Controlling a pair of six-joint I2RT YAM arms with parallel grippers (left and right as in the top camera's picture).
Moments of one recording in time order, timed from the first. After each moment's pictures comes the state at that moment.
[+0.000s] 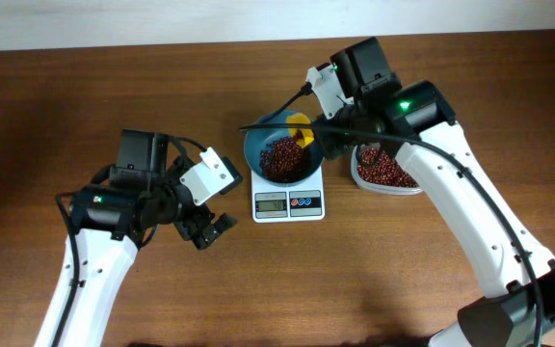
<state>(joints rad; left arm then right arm) -0.17 1.27 1.15 -1.00 0.44 0.74 0.43 1.71 1.75 -1.08 -0.13 -0.10</state>
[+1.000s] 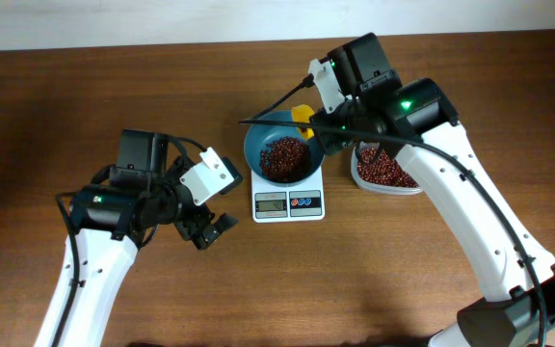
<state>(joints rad) -0.17 1.27 1.15 -1.00 0.44 0.74 0.44 1.71 1.80 -1.11 -0.06 -0.02</state>
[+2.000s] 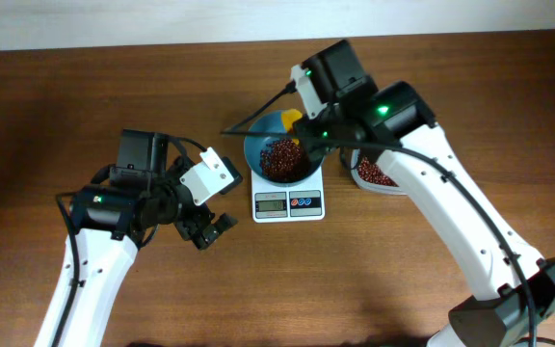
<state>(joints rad) -0.17 1.27 1.15 -1.00 0.44 0.74 0.52 1.75 1.83 -1.13 0.01 0.02</state>
